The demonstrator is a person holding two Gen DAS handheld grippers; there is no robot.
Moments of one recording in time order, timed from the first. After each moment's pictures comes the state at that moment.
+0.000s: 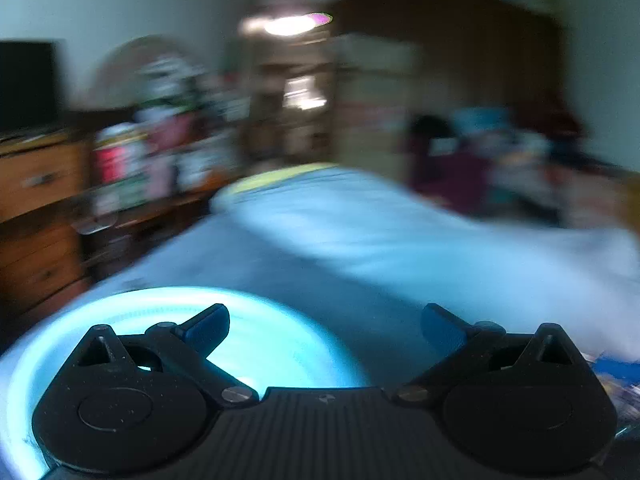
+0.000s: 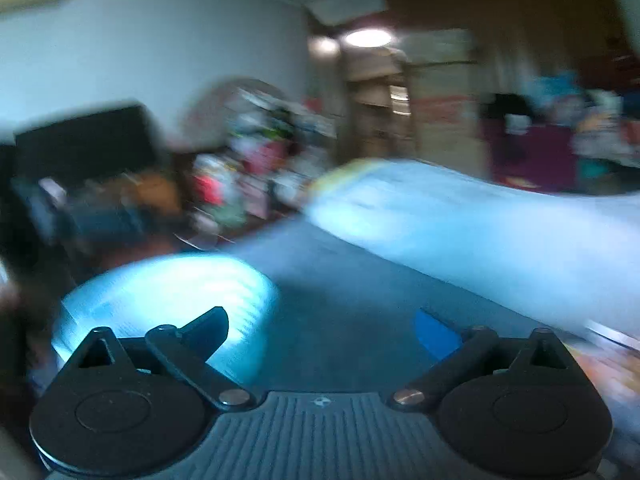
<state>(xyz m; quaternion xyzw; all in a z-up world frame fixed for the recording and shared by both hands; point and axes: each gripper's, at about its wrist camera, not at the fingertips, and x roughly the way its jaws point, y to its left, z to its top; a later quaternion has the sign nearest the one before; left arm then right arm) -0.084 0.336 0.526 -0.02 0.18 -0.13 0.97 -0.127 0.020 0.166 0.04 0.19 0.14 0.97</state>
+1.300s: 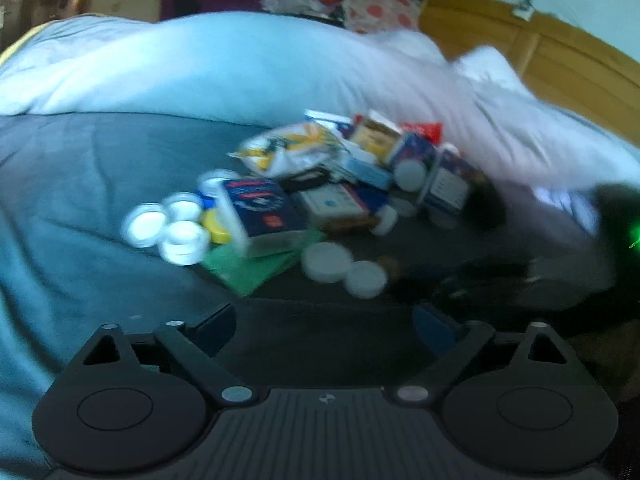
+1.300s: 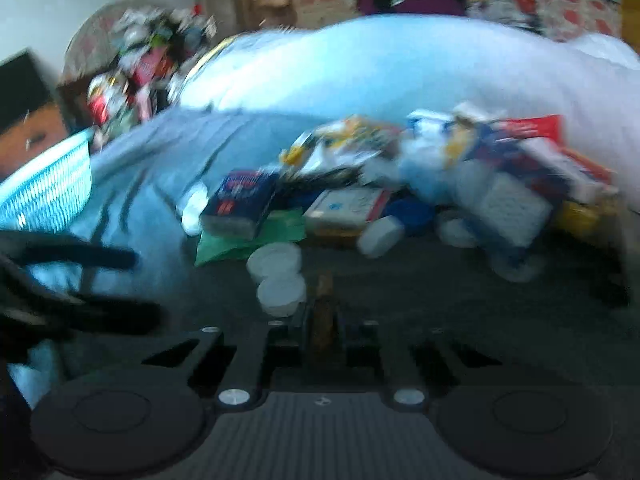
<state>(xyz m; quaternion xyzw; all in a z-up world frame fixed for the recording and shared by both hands) -0.138 0.100 0.344 0.07 0.37 -0.41 0.83 -0.165 -0.144 0.043 0.10 0.34 0.04 0.93</state>
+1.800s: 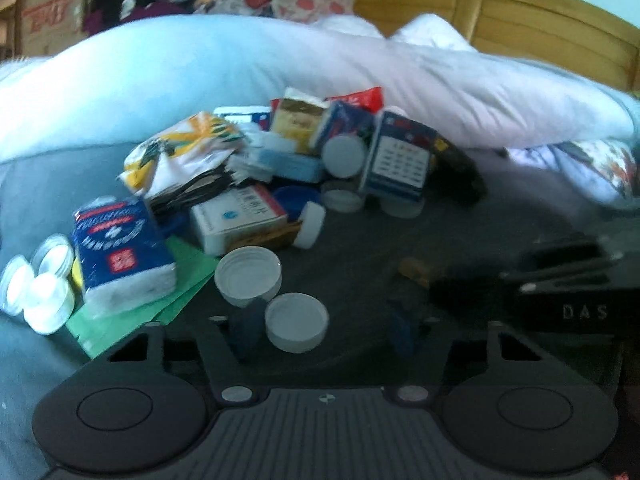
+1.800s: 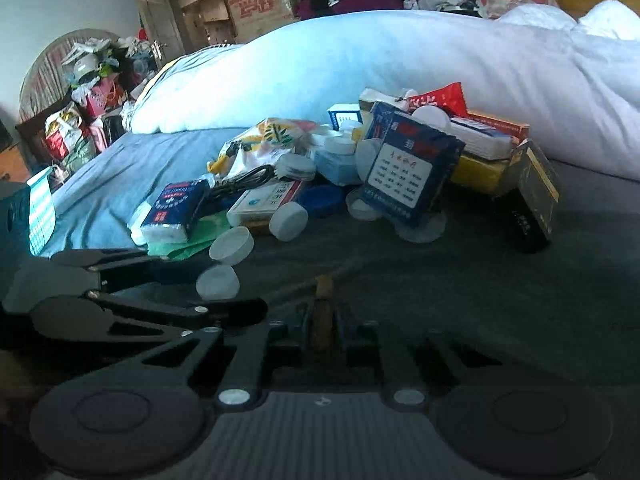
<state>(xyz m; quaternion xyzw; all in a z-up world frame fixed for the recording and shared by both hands) -0.139 0.008 0.295 0.13 0.32 -0.47 0.81 -0.188 -0.185 0.029 0.14 0.34 -0.02 0.93</state>
